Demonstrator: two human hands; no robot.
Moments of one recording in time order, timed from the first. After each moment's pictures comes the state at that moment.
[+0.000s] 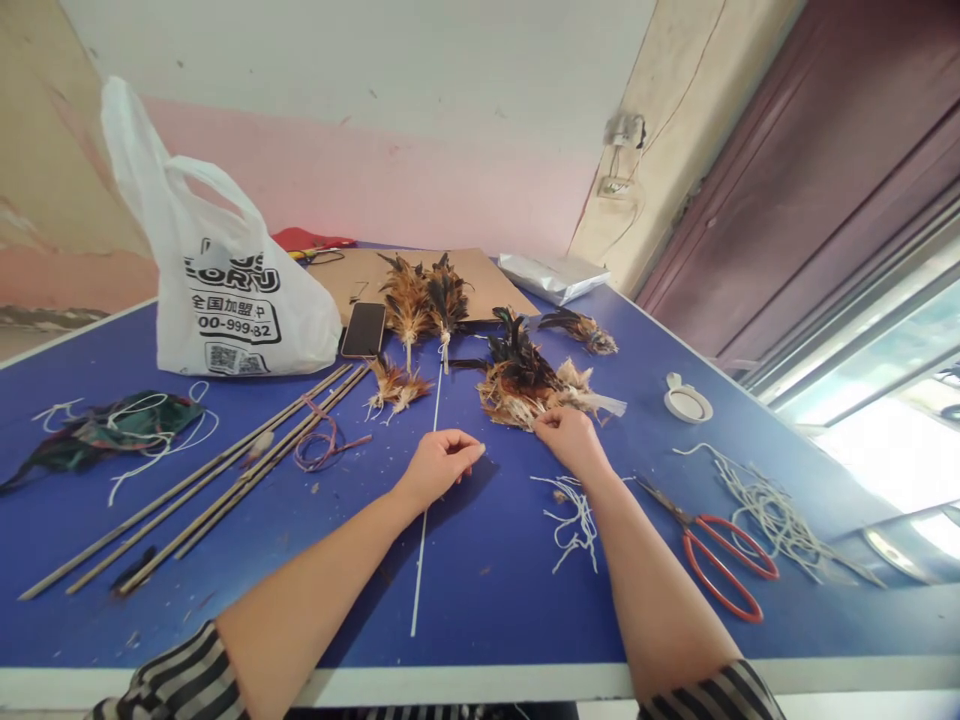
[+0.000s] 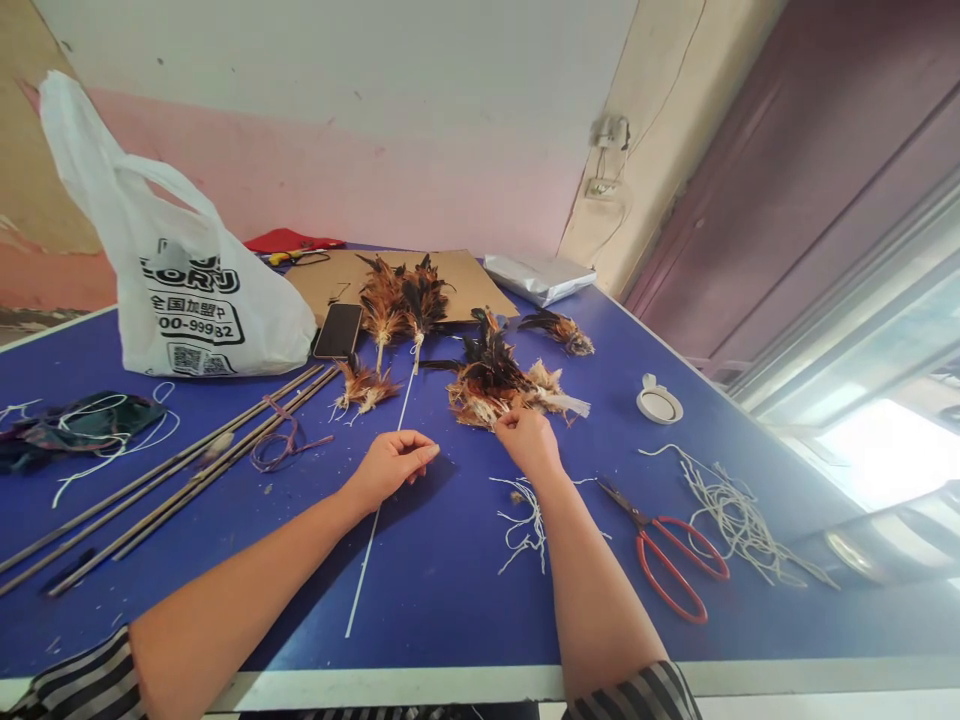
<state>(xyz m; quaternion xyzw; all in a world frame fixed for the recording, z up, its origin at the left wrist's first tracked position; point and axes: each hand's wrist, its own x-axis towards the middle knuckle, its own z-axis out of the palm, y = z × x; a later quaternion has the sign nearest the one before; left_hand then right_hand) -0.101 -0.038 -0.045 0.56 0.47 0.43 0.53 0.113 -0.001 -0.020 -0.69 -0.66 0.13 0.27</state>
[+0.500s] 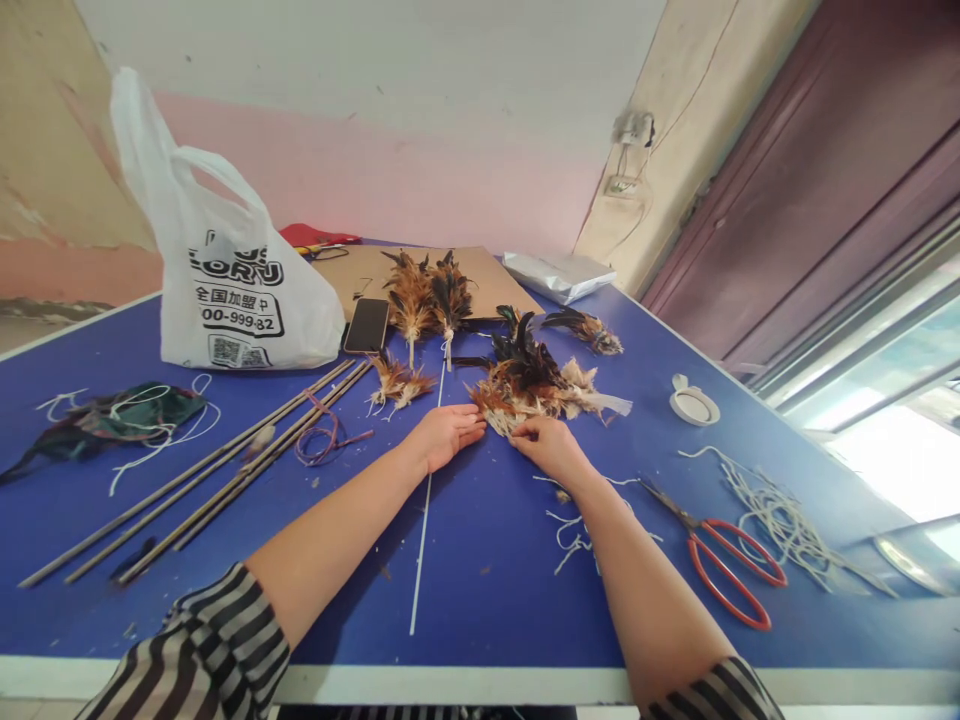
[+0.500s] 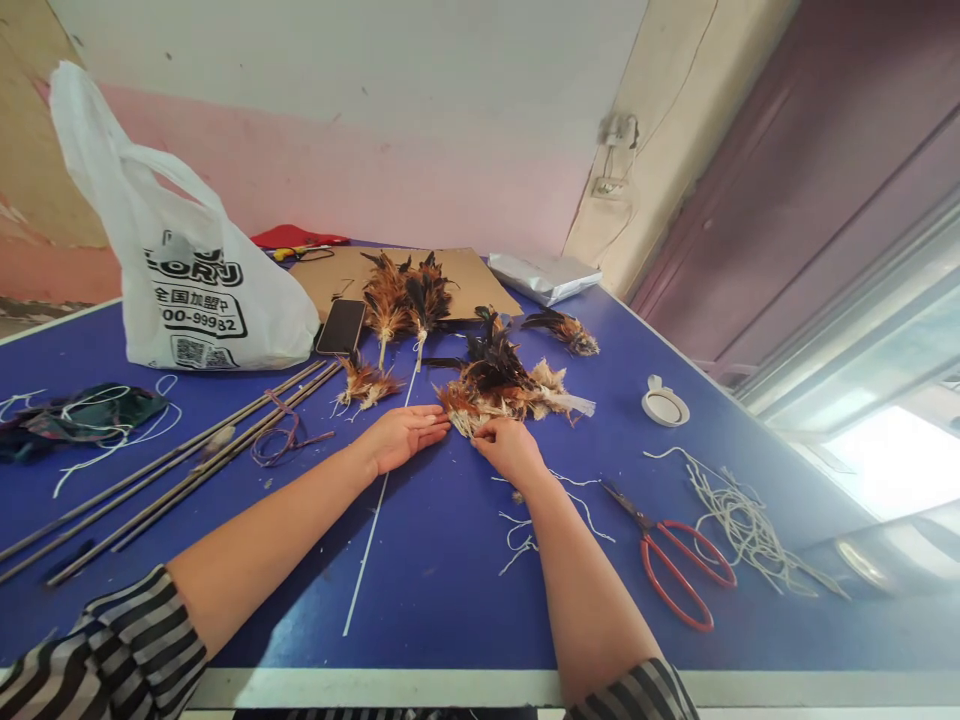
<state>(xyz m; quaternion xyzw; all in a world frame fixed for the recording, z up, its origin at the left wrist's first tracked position) -0.094 0.003 -0.034 0.27 0.39 0.48 0.74 0.095 -0.001 -0.038 -0.58 -0.75 0.18 0.26</state>
